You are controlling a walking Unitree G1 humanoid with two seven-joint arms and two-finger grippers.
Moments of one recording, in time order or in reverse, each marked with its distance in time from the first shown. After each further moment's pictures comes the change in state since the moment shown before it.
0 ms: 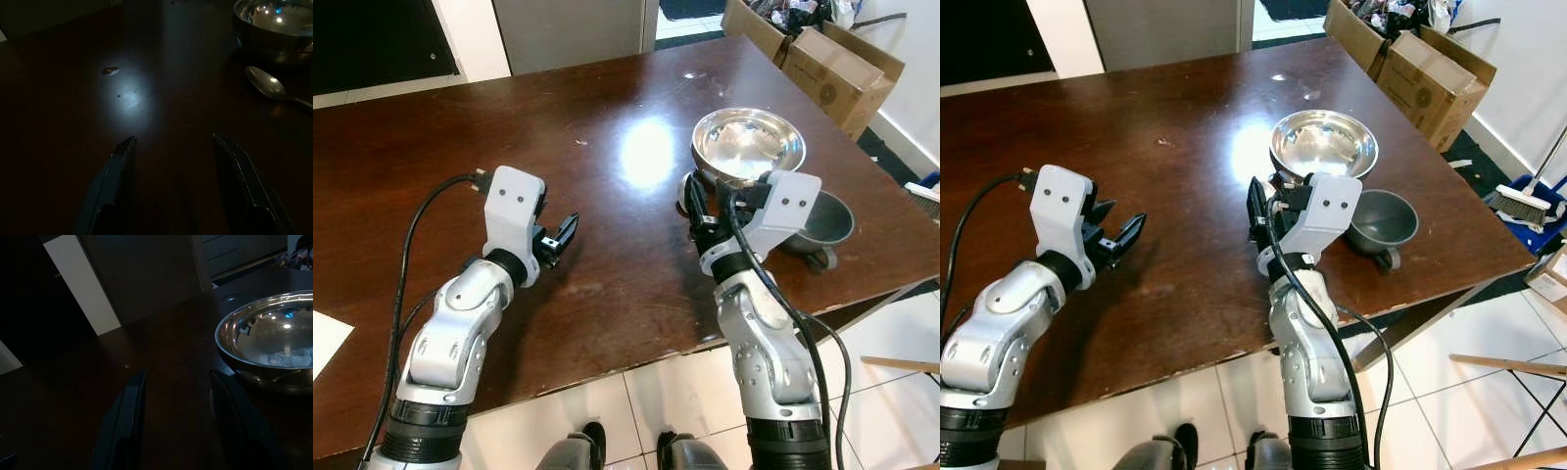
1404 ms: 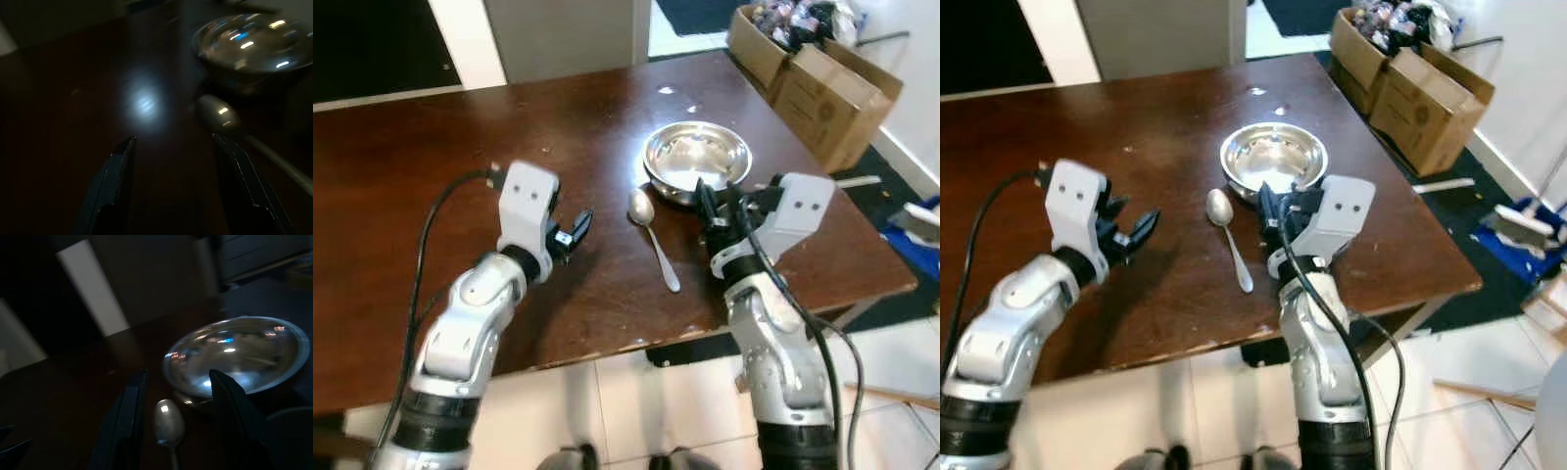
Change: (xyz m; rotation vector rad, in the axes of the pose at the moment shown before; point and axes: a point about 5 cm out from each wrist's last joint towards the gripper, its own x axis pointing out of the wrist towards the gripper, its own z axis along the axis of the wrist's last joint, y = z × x) left arm 0.004 0.004 0.001 0.014 -0.009 0.023; right arm 0.001 0.003 0.001 0.013 -0.001 0.020
